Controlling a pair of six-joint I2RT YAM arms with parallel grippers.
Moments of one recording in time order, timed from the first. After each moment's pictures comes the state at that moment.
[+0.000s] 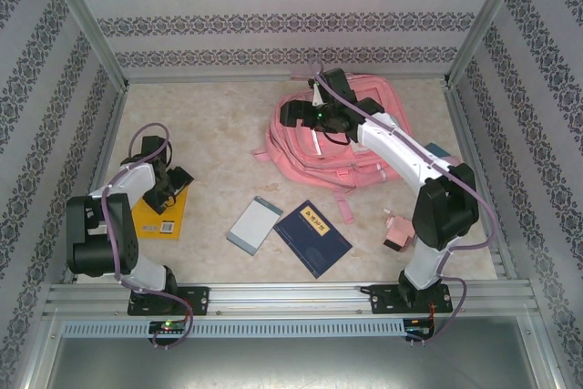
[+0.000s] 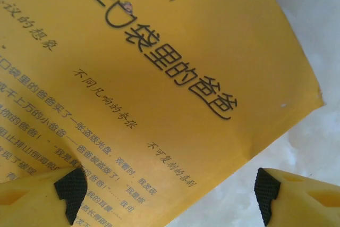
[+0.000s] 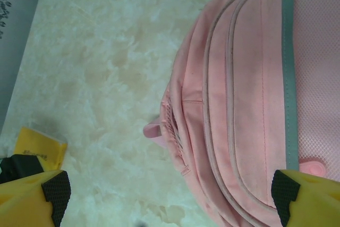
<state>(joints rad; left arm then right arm) 0.15 1.52 0.83 -0.62 0.05 -0.80 0.49 1.76 1.56 -0.56 -0.19 0.53</state>
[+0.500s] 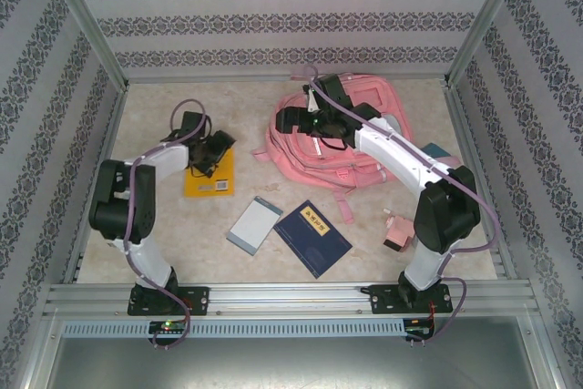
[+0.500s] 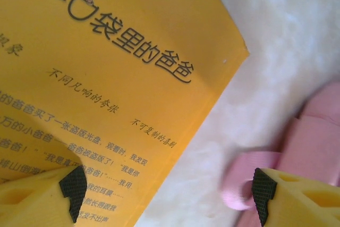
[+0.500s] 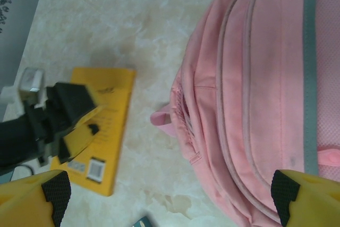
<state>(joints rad) -0.12 1.80 1.08 -0.26 0.25 -1.07 0.54 1.75 1.53 -0.55 -0.18 0.53</state>
